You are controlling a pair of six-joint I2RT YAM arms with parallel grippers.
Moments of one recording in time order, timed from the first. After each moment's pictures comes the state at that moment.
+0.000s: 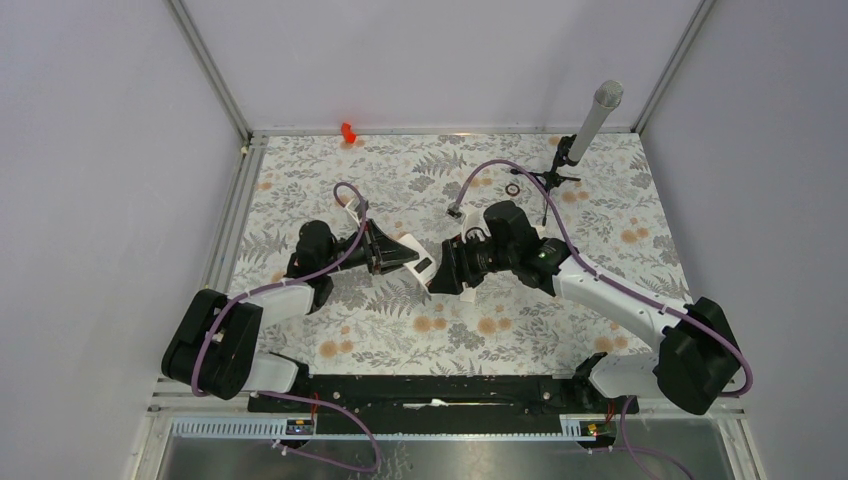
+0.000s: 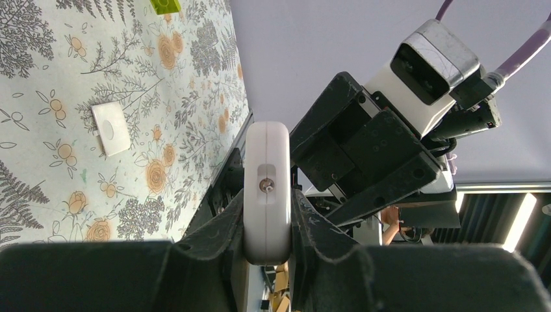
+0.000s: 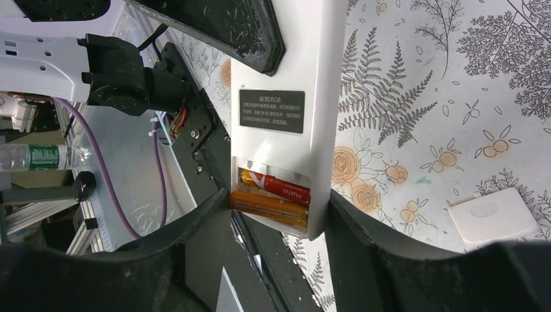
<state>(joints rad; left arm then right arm) -0.33 1.36 0.43 0.84 0.91 -1.34 0.73 1.31 0.89 -0.23 -0.57 0.40</state>
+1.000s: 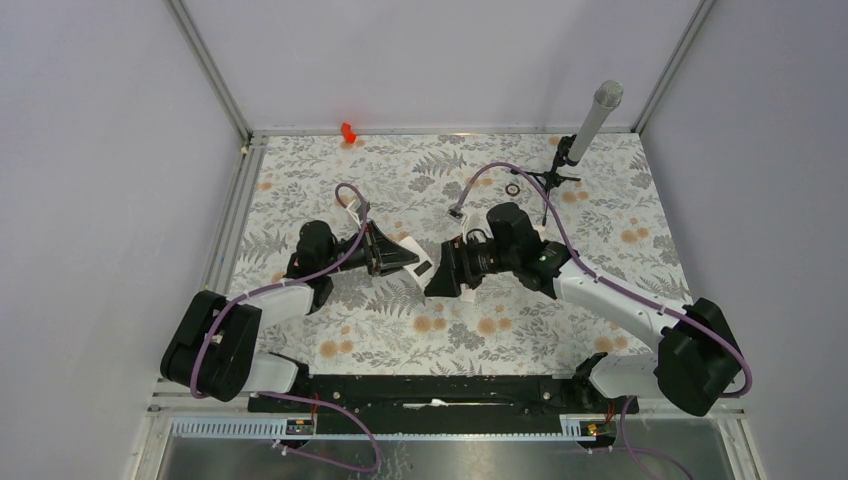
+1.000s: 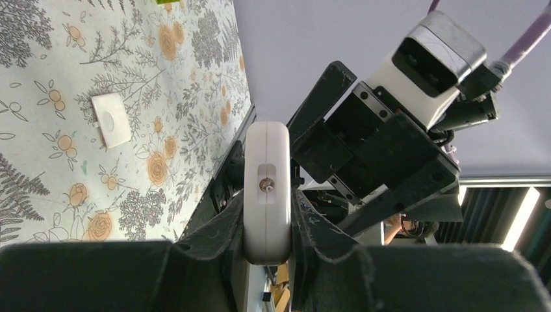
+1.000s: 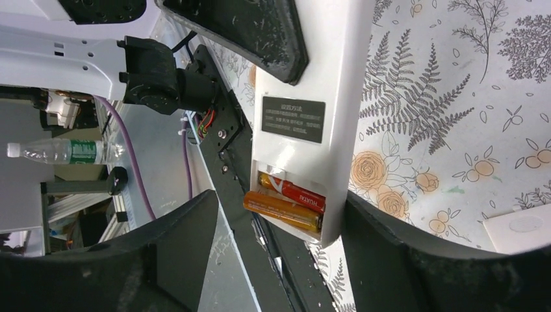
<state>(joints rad) -0.33 1.35 0.43 0.81 0.93 -1.31 0.72 1.30 0.85 -0.14 -0.65 0.46</state>
